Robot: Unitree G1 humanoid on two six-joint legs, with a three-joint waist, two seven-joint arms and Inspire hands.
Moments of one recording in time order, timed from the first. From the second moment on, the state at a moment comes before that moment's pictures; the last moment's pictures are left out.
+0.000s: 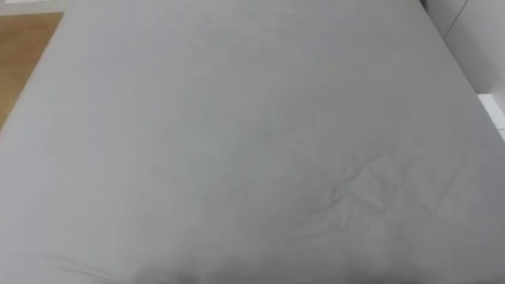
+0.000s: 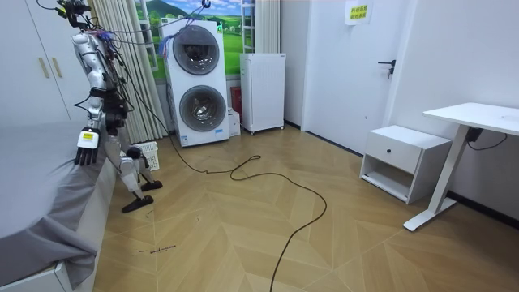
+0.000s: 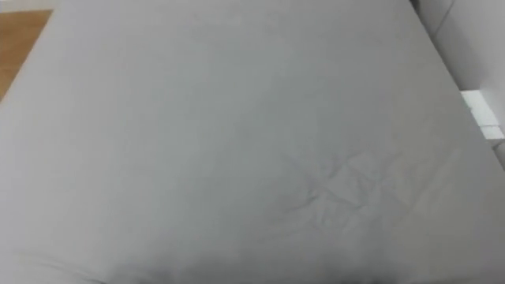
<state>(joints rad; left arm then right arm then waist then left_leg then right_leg) 0.14 0.21 -0.09 1.03 -0.11 -0.04 0.15 0.05 -0.22 0.10 1.20 0.07 -0.05 -0.19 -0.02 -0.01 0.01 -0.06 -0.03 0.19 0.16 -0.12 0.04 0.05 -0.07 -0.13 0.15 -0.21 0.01</state>
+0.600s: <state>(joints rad) 0.14 0.18 -0.04 1.08 -0.03 -0.05 0.17 0.06 -0.20 0.10 1.20 0.06 -0.04 -0.19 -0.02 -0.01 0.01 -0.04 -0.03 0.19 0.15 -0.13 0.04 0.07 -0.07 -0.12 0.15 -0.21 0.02</state>
